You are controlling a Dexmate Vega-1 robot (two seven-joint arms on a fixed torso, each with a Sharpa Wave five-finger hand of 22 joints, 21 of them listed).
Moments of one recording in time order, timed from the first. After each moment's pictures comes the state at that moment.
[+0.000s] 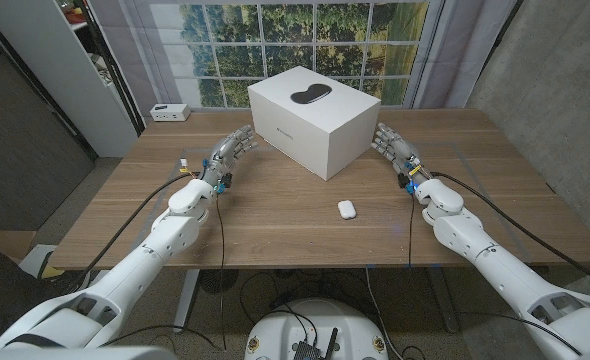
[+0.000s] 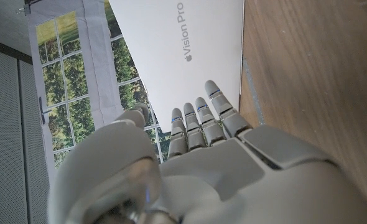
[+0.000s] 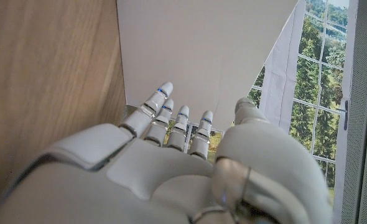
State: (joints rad) left arm 0.79 0.50 0.36 -1.22 -0.67 -0.30 -0.09; left_hand 0.63 0.16 0.45 0.10 0.17 0.28 0.06 0.21 0.19 0.25 0.03 0.30 0.21 0.29 -0.01 0.20 0.18 0.34 0.03 0.45 0.17; right arm -0.80 -0.47 -0.40 -1.24 0.64 0.30 0.05; right_hand 0.66 0.14 0.27 -0.04 0.18 0.35 -0.21 0.20 0.20 0.29 -0.07 0.19 0.19 0.26 -0.04 0.19 0.17 0.45 -0.05 0.26 0.17
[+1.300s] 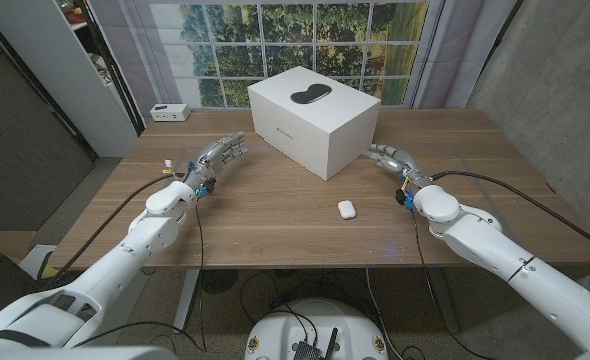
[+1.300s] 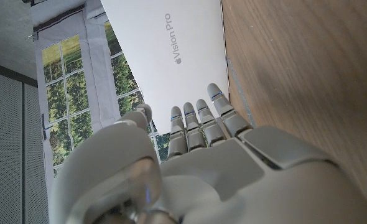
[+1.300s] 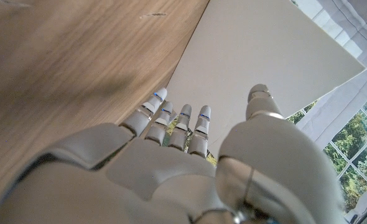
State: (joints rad) left arm 0.80 0.58 0.36 -1.18 -0.69 -0.32 -0.26; left_hand 0.63 0.15 0.47 0.07 0.17 0.33 0.02 0.22 0.19 0.26 0.02 0.30 0.23 0.29 0.00 0.20 0.18 0.29 0.06 0.41 0.17; right arm -1.03 -0.75 -0.45 -1.93 0.33 -0.26 -0.36; right_hand 0.67 0.03 0.23 -0.14 0.20 0.36 -0.14 0.22 0.21 0.26 -0.08 0.23 0.27 0.19 -0.04 0.21 0.22 0.35 0.04 0.19 0.17
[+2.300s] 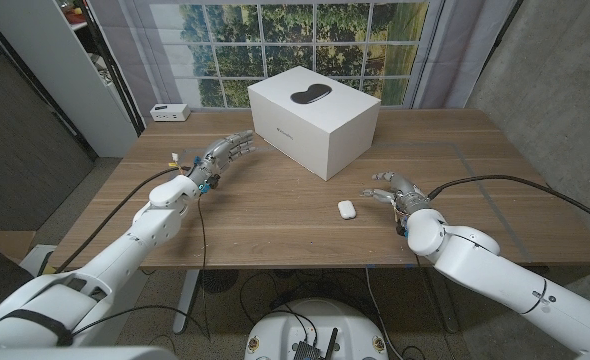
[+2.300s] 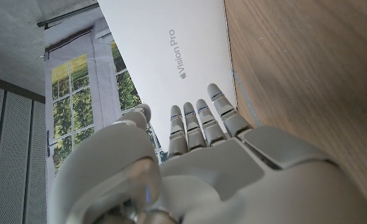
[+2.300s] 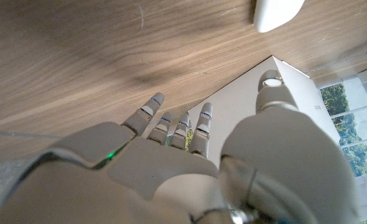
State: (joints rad) left arm 0.70 0.55 0.40 -1.07 -0.67 -0.33 -0.37; left_hand 0.62 0.15 0.48 0.05 0.17 0.34 0.02 0.22 0.20 0.27 0.01 0.30 0.24 0.29 0.00 0.20 0.18 0.29 0.06 0.40 0.17; right arm -1.05 -0.84 -0.63 -2.29 0.08 -0.93 -0.51; right_hand 0.73 -0.06 0.23 -0.15 0.24 0.36 -0.13 0.24 0.24 0.05 -0.07 0.21 0.34 -0.01 -0.03 0.18 0.22 0.18 0.02 0.17 0.17
